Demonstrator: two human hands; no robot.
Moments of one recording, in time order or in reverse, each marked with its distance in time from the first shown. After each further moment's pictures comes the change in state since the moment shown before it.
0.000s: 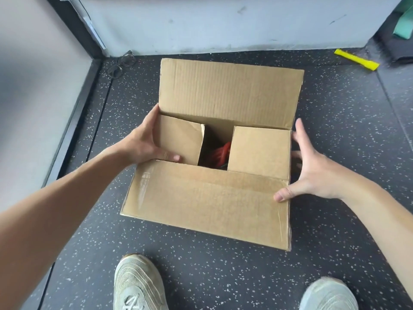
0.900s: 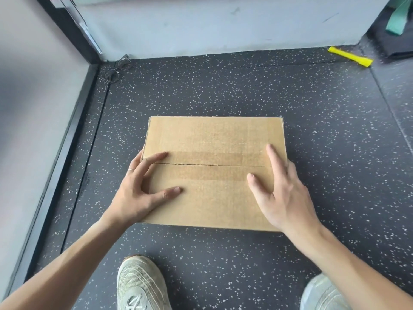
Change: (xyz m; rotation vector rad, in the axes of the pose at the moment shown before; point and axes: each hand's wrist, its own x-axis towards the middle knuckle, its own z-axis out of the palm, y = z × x) left_hand -0.109 0.014 0.054 -0.007 0.222 -0.019; right_hand -0.029 -0.025 0.094 -0.253 0.535 -0.006
